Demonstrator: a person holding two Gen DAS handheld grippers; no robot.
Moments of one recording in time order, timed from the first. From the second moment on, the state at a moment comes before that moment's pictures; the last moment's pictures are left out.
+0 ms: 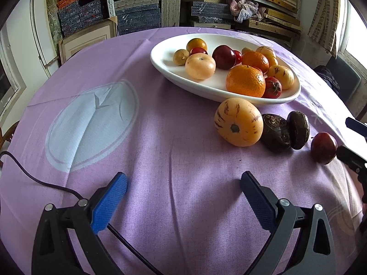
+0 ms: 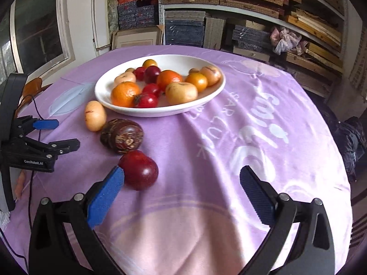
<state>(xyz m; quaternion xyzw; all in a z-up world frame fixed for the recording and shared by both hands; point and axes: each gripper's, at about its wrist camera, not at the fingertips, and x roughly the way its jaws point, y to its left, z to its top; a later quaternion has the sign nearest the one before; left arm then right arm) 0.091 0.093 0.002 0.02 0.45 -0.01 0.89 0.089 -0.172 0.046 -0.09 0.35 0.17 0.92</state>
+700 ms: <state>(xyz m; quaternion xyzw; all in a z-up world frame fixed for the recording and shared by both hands) 0.091 0.093 0.002 0.02 0.45 -0.01 0.89 0.089 -0.179 0.040 -0.08 0.37 0.27 0.89</state>
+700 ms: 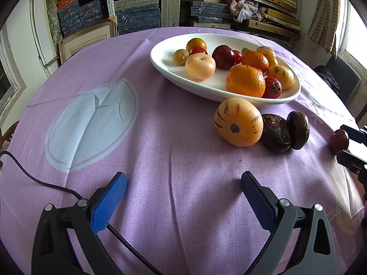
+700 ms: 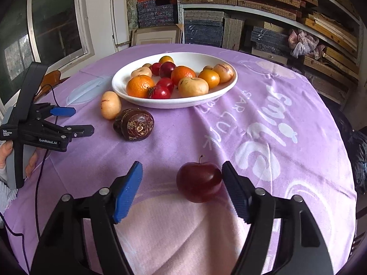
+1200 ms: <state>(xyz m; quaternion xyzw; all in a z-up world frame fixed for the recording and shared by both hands) 0.091 0.093 0.002 0.02 0.45 -0.01 0.89 0.104 -0.206 0.032 -0.02 0.40 0.29 0.87</state>
